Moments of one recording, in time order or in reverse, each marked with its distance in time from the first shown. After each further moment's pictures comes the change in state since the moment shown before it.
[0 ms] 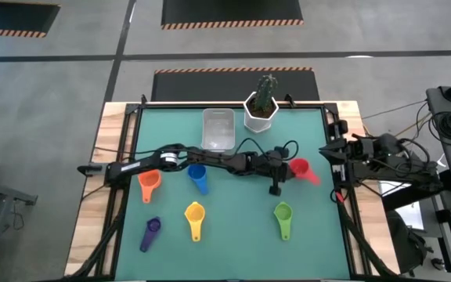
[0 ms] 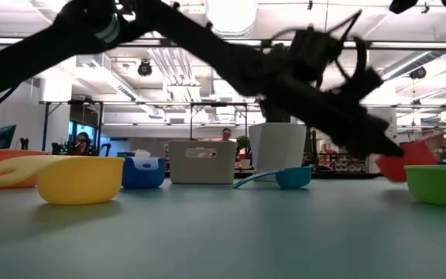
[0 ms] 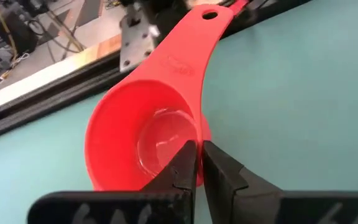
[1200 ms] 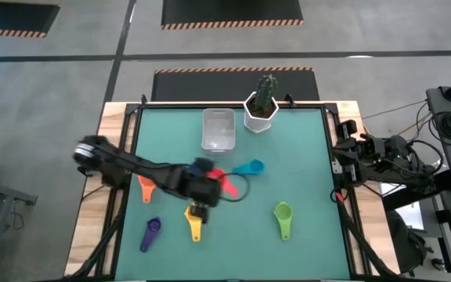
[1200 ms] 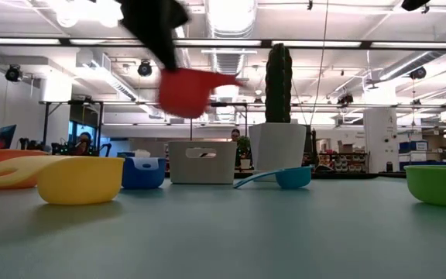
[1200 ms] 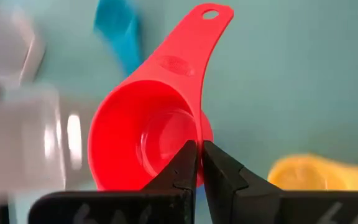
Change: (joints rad) left arm -0.346 -0.914 -0.642 -1.049 -0.426 -0.523; right arm 0.000 -0.116 0.002 -0.055 0.007 0.057
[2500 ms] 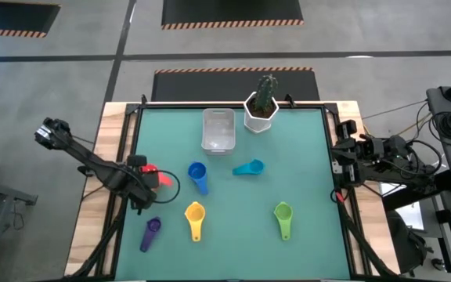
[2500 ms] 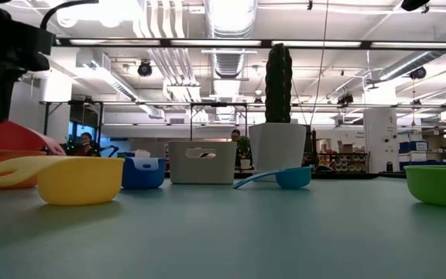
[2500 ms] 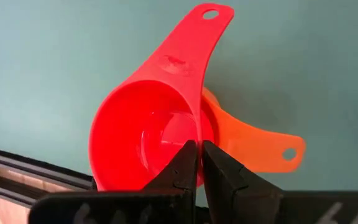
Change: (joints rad) left arm -0.233 -0.575 -0.652 -0.335 0.079 -0.540; right arm 0.000 0.002 -0.001 -0.009 0.001 -0.026
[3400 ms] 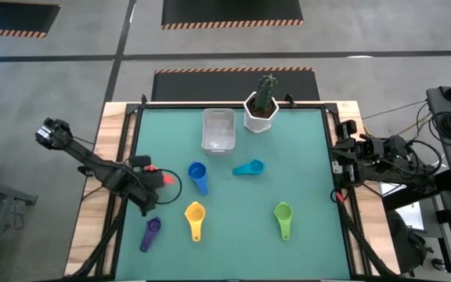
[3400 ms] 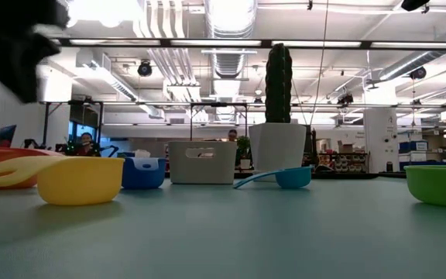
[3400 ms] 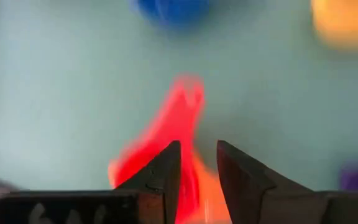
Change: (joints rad) left arm 0.000 0.028 0.099 0.120 -0.164 -0.059; right arm 0.000 0.000 0.000 0.000 0.000 -0.012
